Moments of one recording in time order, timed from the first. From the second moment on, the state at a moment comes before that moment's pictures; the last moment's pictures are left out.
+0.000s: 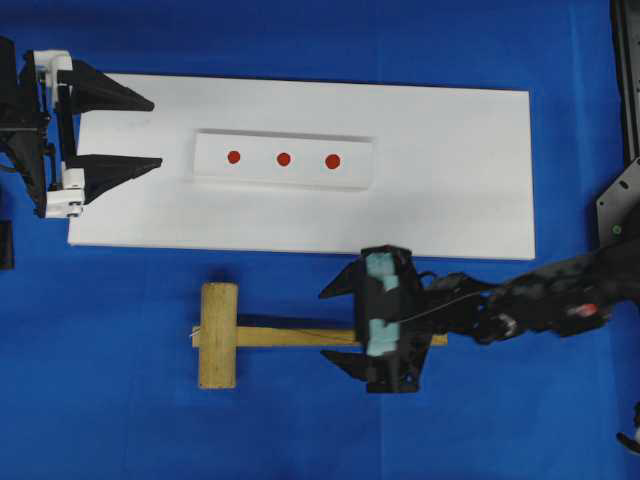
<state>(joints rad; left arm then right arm) 0.19 -0.67 1.16 0.00 -0.15 -0.06 0.36 0.09 0.68 1.21 -0.29 -0.78</state>
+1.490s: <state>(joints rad) 0.14 -0.93 1.23 0.00 -0.14 0.05 -0.09 -0.83 1.08 1.21 -0.06 -1.09</state>
